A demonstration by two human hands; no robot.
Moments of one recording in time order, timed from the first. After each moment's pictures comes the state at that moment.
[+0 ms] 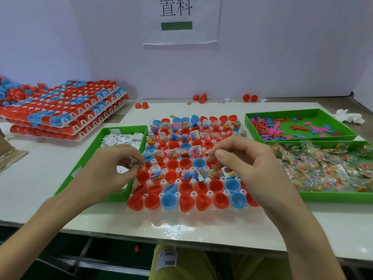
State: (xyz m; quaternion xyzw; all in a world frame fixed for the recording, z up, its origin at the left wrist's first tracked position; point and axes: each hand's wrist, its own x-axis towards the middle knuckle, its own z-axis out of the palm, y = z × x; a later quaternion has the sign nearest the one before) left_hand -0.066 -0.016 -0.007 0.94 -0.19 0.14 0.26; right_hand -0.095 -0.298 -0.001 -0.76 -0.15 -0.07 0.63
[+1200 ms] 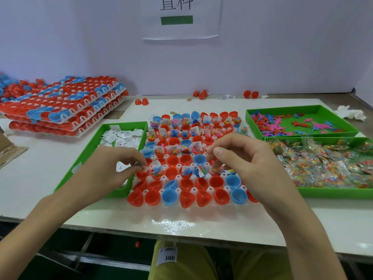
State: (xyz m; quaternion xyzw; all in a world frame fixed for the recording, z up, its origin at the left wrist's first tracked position) left_hand -0.071 -0.015 -0.007 0.94 -0.19 0.11 0.25; right_hand -0.094 -0.296 -0.004 -0.76 -0.15 -0.06 0.63
